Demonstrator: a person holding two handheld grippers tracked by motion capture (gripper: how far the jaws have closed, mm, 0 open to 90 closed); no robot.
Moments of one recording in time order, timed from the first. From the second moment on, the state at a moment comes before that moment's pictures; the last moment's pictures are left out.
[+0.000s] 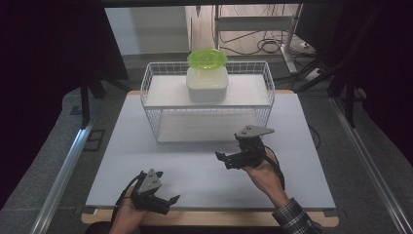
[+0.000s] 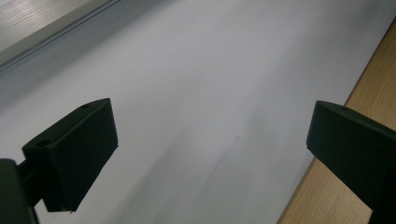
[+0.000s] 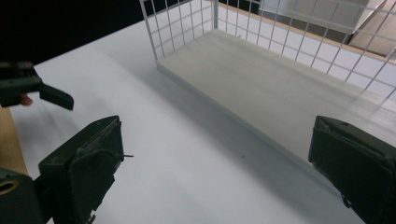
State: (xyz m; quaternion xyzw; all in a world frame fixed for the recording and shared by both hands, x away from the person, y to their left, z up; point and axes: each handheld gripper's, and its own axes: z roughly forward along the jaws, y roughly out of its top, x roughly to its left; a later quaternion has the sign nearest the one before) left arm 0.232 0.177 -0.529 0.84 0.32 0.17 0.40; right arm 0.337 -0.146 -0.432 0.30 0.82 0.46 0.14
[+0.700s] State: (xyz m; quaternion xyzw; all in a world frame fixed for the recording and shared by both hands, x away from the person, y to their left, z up) left arm 0.232 0.176 -0.530 0.84 0.32 0.17 0.40; right arm 0.300 -0.174 -0.480 0.30 0.83 0.43 0.16
